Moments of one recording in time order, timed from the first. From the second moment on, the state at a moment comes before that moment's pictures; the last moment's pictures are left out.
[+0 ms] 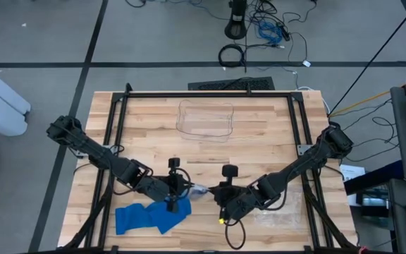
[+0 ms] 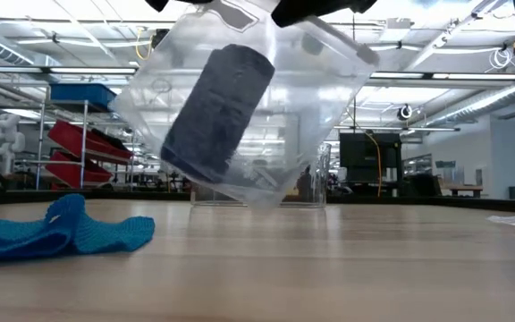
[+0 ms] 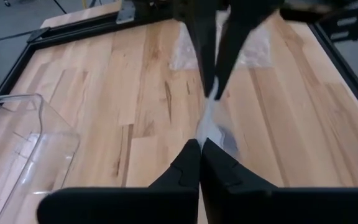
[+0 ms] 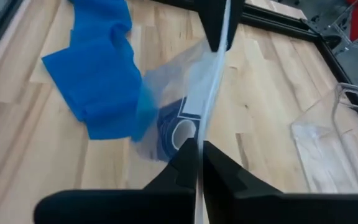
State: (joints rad) left arm -0.52 1.45 1.05 -0.24 -0.50 -0.12; right arm 0.54 1.76 1.31 -0.35 0.66 0.25
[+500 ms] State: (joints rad) left arm -0.52 1.41 1.05 -0.29 -0.56 -0.14; right arm 0.44 1.75 1.37 -0.47 0.68 0.05
